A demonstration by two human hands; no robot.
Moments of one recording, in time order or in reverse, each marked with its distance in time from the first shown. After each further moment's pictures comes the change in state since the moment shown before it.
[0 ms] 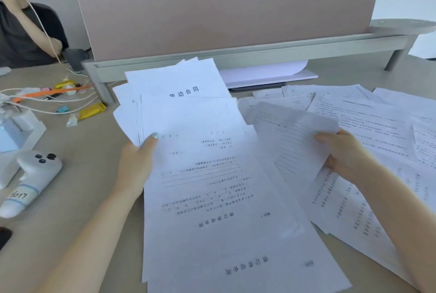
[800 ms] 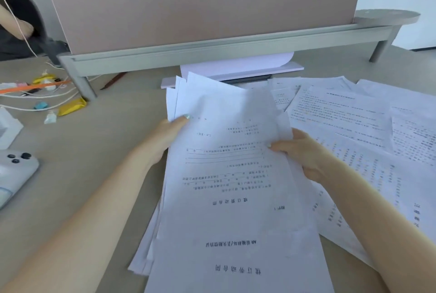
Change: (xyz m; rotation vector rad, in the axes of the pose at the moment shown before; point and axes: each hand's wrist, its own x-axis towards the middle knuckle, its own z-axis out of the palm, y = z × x) left_hand 0.030 0.027 0.076 0.042 -0.403 -0.155; right_hand -0.005 0.010 0.015 -0.161 -0.249 0.021
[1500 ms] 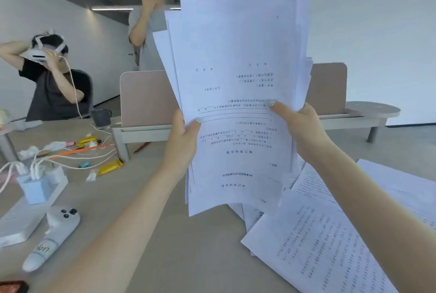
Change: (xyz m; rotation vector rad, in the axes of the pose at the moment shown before) left_hand -0.066 0.133 -0.033 -0.278 0.162 0.669; right_hand -0.022 -0.181 0.036 0.121 0.134 -0.613
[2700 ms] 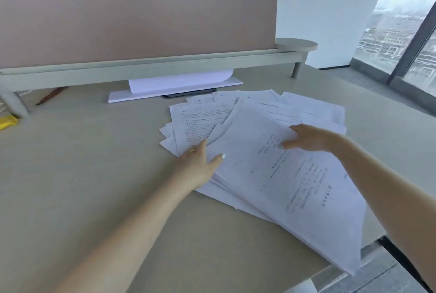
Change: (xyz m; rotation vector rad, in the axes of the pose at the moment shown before) left_hand -0.124 -0.101 0.117 0.841 -0.740 -0.333; right_hand -0.070 0.104 -0.210 -1.215 -0.309 0.610
